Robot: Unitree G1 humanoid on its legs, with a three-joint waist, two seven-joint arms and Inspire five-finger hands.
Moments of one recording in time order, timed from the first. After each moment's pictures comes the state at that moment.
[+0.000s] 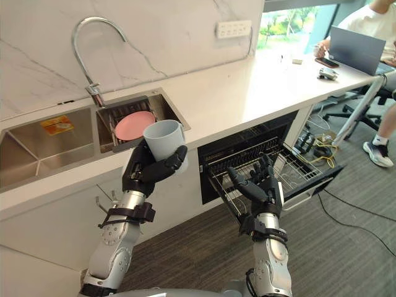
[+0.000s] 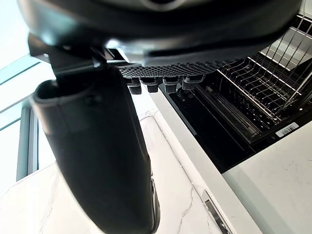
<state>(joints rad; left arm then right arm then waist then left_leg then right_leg) 0.10 0.06 -0.18 -0.23 -0.30 -0.07 0.05 0.17 -0.01 -0.11 0.08 0.49 -0.20 0.07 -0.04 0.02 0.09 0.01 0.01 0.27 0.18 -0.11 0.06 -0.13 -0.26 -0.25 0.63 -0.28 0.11</state>
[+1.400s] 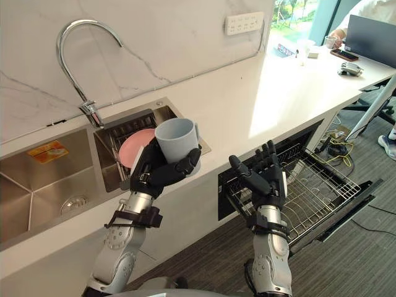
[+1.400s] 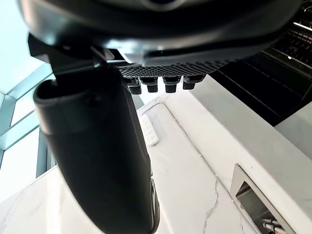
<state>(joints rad) 0.07 0.06 -0.25 -0.28 -0.28 -0.12 0.01 0.16 0.02 -0.14 0.00 0.53 -0.20 0.05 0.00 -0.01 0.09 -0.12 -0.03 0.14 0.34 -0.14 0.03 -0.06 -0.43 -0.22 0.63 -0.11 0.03</state>
